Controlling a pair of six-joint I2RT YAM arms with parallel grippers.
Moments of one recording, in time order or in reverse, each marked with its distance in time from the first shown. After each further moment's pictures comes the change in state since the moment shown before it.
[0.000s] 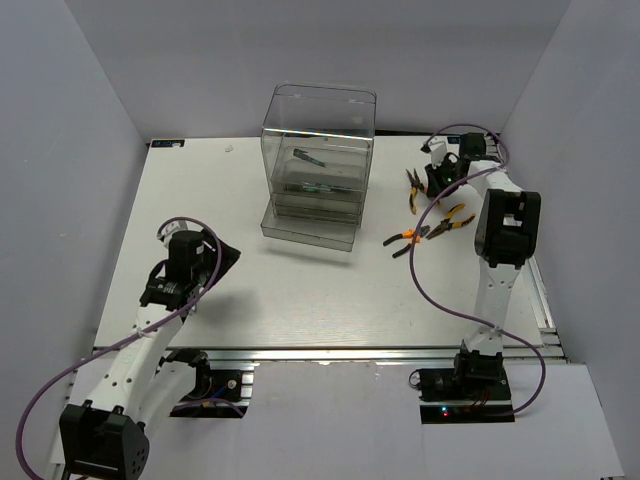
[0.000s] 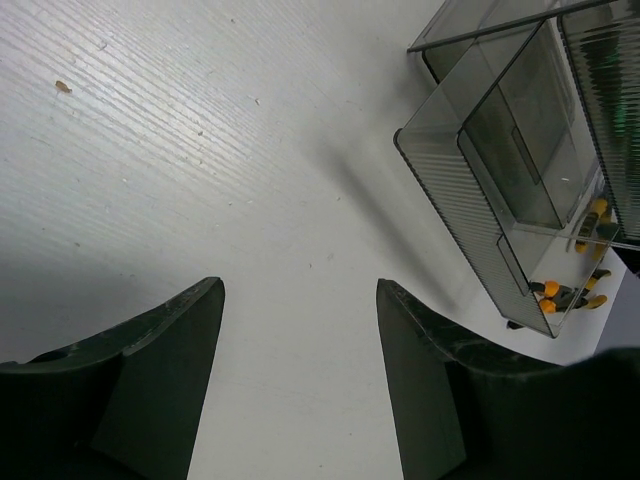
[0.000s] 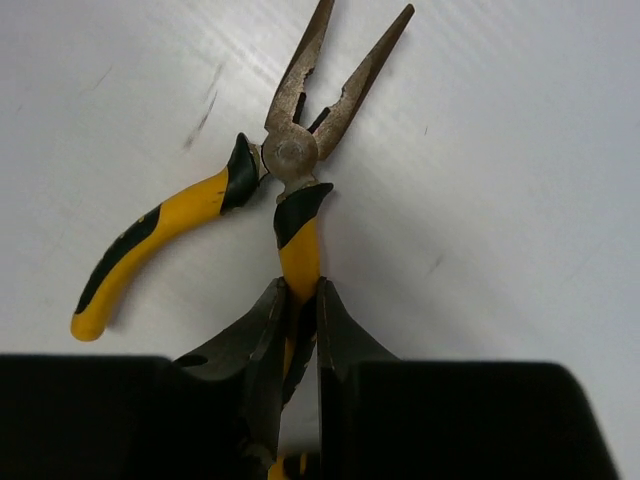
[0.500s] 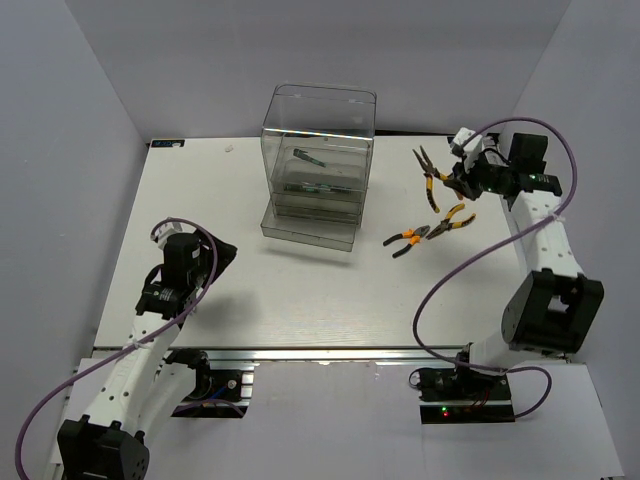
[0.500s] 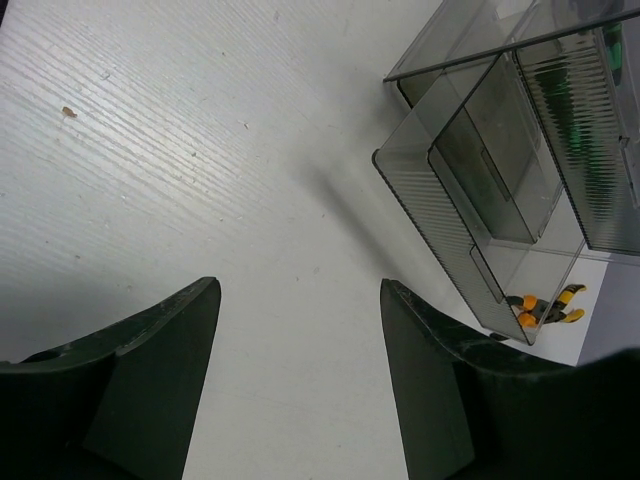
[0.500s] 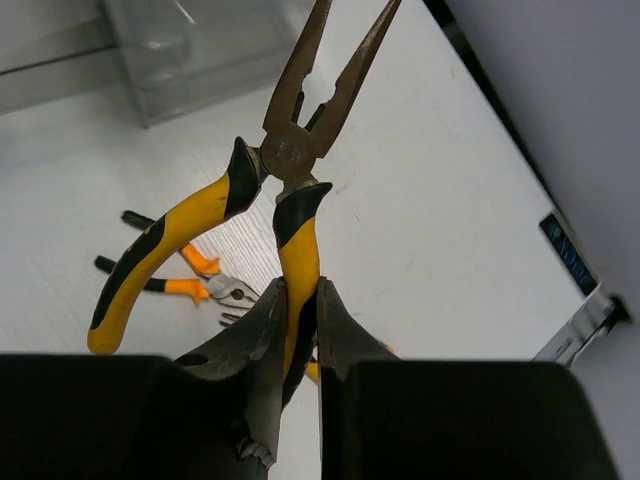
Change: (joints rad) left arm 0.000 -0.074 0.000 0.000 -0.035 -0.013; right arm -0.097 -0.779 -0.502 0.003 -0.328 -0.203
